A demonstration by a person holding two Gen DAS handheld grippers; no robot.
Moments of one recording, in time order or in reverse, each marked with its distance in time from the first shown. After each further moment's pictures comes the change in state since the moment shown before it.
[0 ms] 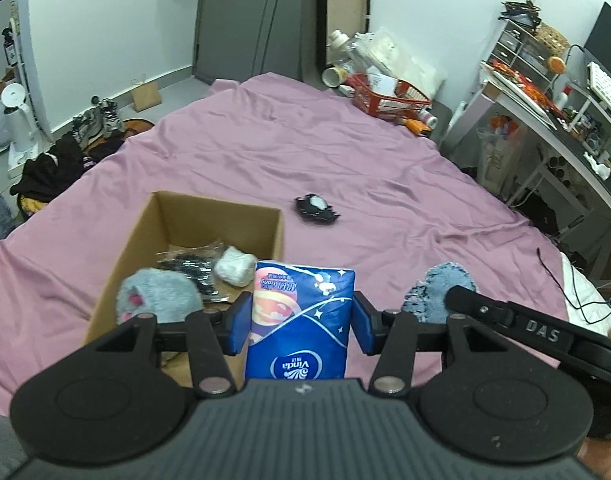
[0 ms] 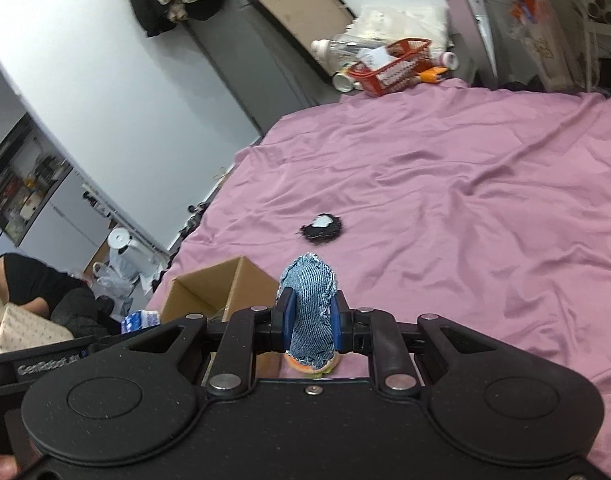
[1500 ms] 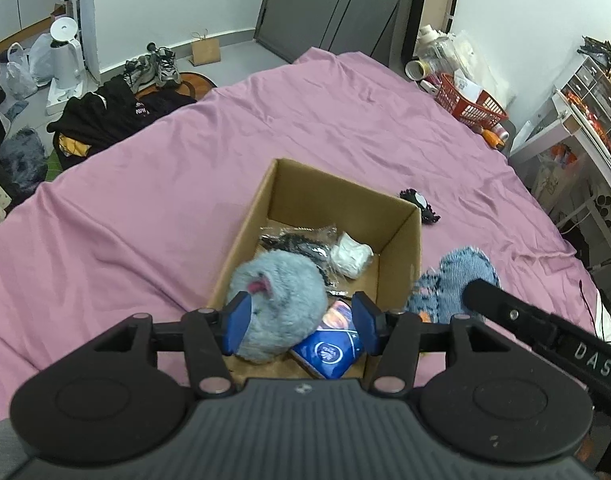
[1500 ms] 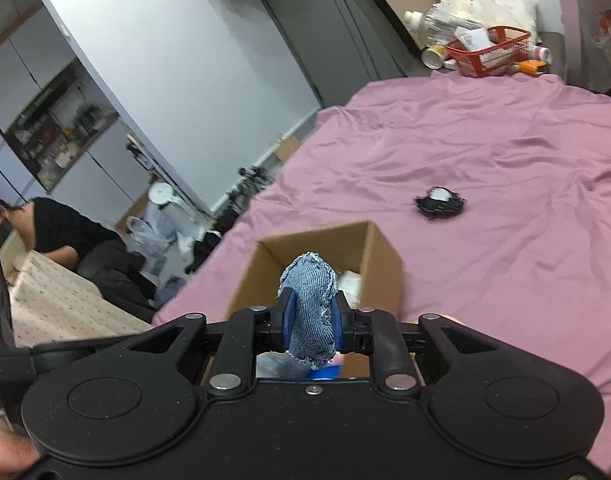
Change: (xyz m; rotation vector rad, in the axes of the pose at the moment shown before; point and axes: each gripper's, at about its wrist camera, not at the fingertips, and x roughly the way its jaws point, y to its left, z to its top) left arm 0.020 0.116 0.001 -0.170 0.071 0.051; right arm 0.050 0.105 -0.023 -0.111 0.066 0.113
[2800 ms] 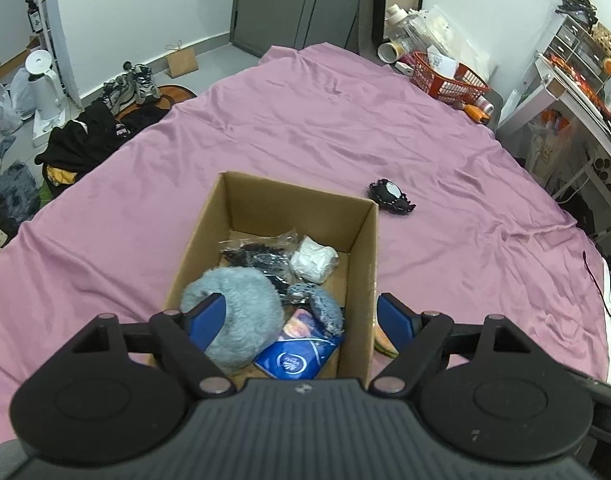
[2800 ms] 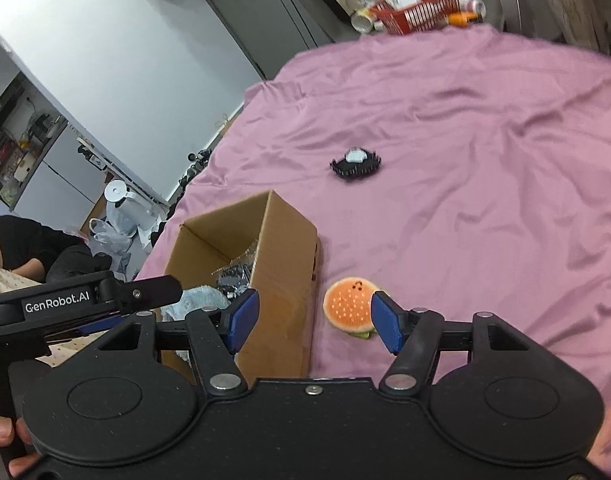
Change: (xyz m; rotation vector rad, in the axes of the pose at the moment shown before) left arm 0.013 -0.055 0.010 0.120 0.027 0.025; right arm -0.003 -0.065 -0.008 0.134 0.099 -0.122
